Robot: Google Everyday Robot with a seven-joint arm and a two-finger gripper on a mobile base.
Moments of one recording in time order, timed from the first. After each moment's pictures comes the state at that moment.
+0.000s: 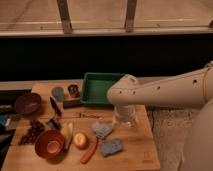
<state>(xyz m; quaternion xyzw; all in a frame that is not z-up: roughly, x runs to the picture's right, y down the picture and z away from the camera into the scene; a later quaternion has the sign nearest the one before) 0.096 0.196 0.713 -0.23 0.30 0.63 0.68</state>
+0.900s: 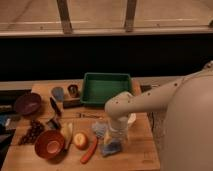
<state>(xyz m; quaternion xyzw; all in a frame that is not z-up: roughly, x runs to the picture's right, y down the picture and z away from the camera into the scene) 0.050 0.283 0.739 -0.35 0.31 0.60 0.65</state>
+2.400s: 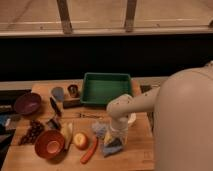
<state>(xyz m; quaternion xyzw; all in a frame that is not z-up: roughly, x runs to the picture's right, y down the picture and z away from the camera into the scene) 0.059 0.292 0.768 -0.36 0.30 0.60 0.65</state>
